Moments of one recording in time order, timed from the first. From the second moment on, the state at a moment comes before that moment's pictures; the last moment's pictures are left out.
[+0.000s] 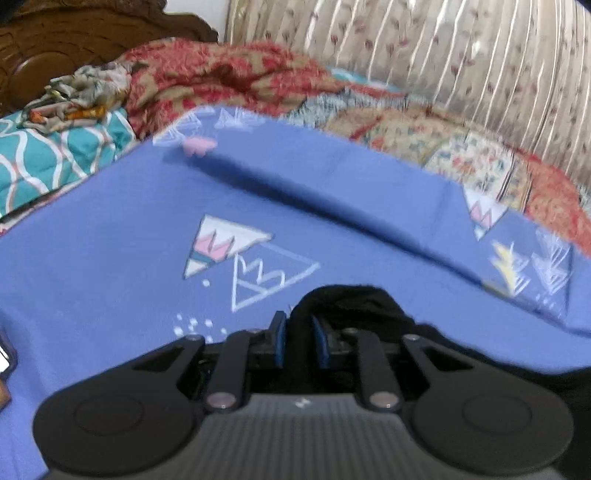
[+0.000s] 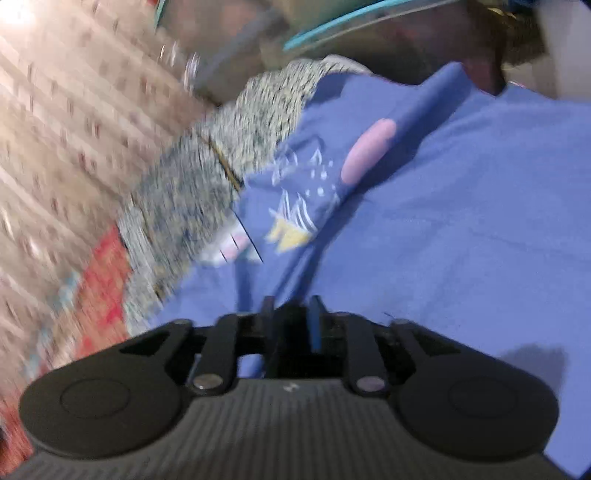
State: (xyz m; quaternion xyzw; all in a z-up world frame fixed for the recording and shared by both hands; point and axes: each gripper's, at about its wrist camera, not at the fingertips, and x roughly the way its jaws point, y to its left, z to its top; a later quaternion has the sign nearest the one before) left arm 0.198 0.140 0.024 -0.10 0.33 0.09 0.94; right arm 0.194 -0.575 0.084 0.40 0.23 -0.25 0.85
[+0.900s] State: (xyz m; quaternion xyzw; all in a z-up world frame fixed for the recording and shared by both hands) left arm 0.156 0.137 0.067 0.03 0.28 0.05 0.96; right arm 0.063 -0.594 0.033 0.39 0.26 -0.35 0.81
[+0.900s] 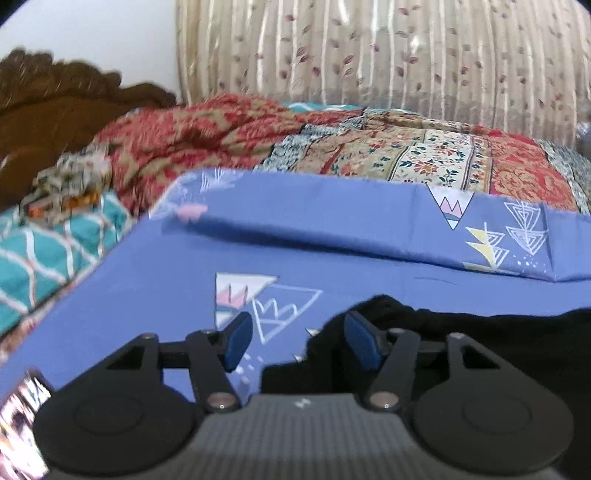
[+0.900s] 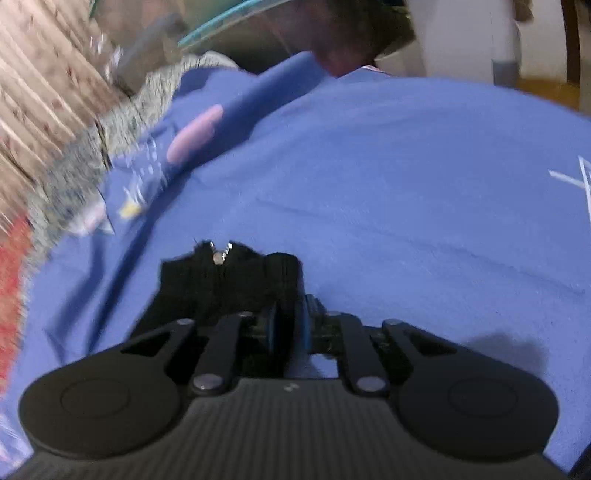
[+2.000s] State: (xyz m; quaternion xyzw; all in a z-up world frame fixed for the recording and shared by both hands) left arm 0.187 0.048 0.029 0.35 0.26 -0.08 0.90; right arm 0.194 -0.560 0.056 0.28 0.33 -0.33 0.84
